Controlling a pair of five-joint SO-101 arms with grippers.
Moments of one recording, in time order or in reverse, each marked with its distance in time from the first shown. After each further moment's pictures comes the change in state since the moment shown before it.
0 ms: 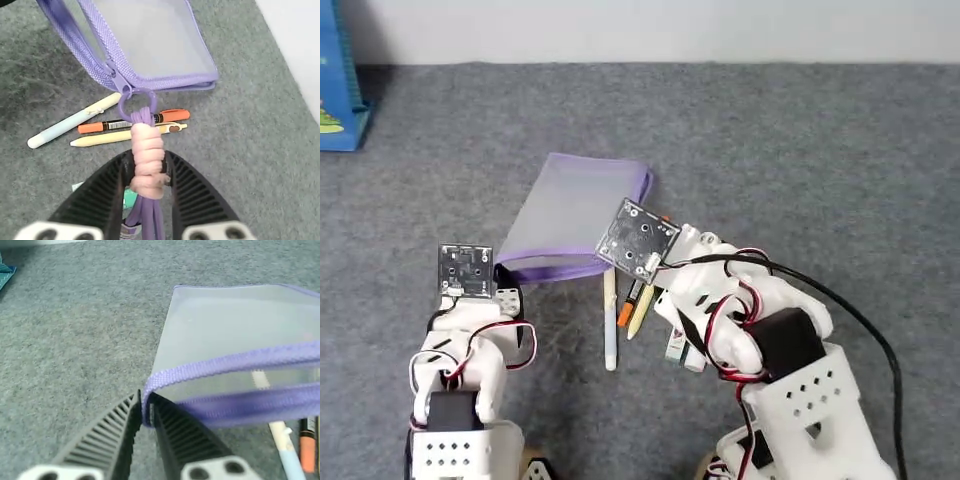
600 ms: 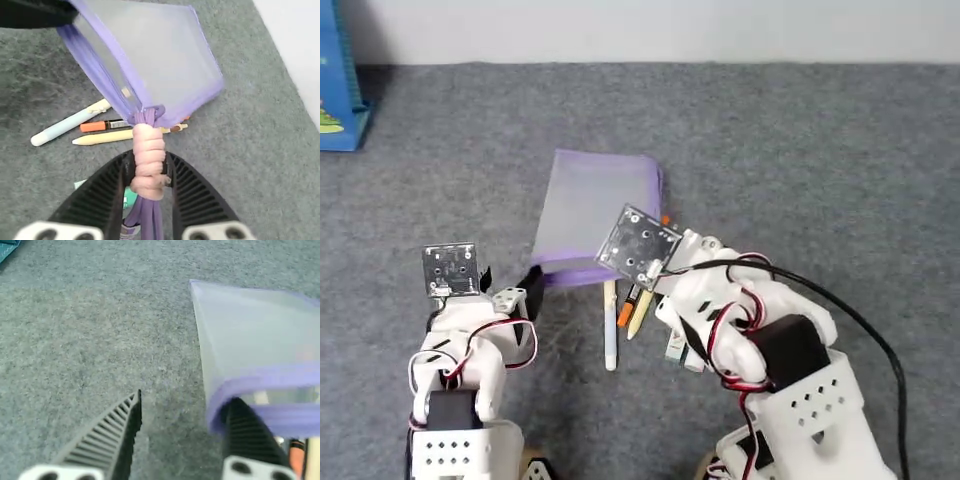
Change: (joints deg) left arm -0.3 0.3 0.0 0.7 7.6; right arm -1.7 -1.4 0.1 1.3 0.0
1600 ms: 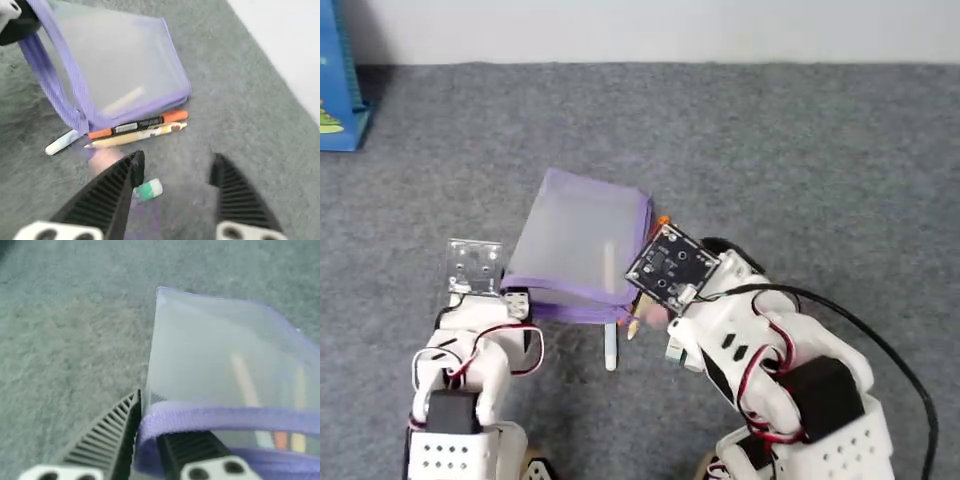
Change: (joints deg) left arm 4.3 0.0 -5.6 8.4 -5.6; right arm 0.2 -10.1 -0.6 7.1 -7.4
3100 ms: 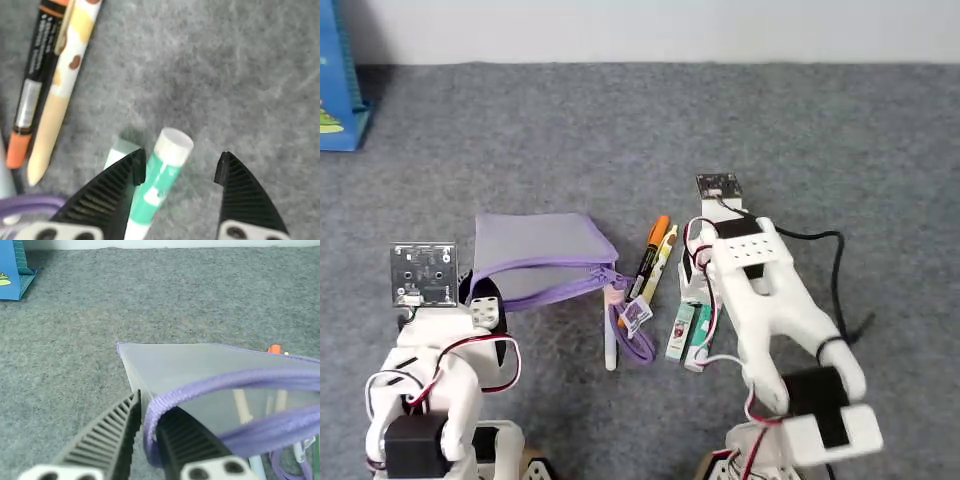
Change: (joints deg) left arm -3.5 -0.2 -22.9 20.9 1.9; right arm 15.1 62.0 0.6 -17.9 -38.9
